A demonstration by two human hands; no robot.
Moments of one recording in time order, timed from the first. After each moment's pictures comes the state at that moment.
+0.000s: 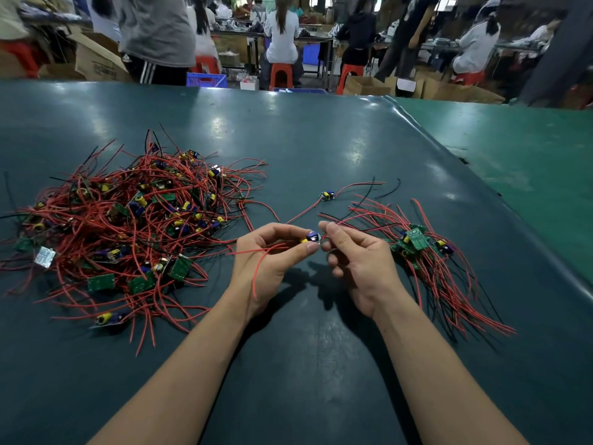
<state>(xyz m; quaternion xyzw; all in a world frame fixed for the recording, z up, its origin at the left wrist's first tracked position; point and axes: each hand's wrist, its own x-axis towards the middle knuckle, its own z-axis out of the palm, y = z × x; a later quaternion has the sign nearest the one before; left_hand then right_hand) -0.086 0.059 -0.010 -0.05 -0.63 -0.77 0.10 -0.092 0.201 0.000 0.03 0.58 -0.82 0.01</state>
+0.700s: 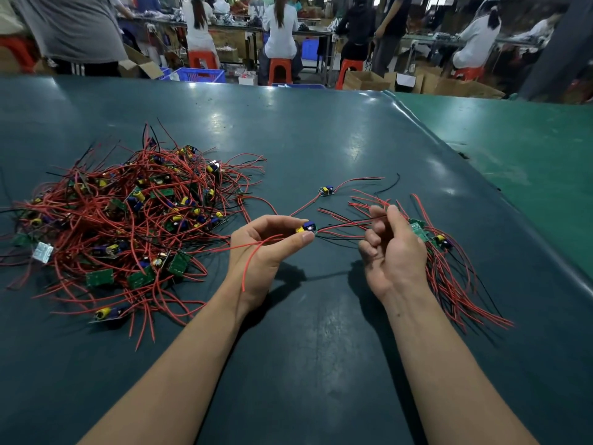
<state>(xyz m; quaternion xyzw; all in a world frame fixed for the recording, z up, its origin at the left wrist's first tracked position) -0.087 0.054 -0.010 -0.05 -0.59 -0.80 0.10 -0.106 0.223 0.007 0.12 0.39 -0.91 -0.11</state>
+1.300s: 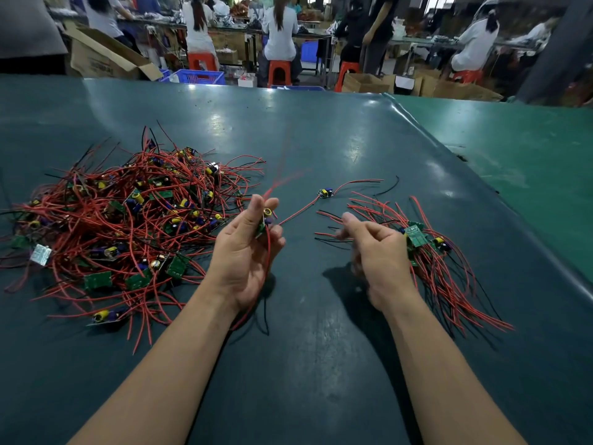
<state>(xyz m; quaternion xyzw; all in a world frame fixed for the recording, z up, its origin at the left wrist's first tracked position) -0.085 0.044 0.012 0.03 -0.39 -0.92 0.00 -0.097 0.217 0.000 0.06 0.68 -0.73 -0.09</state>
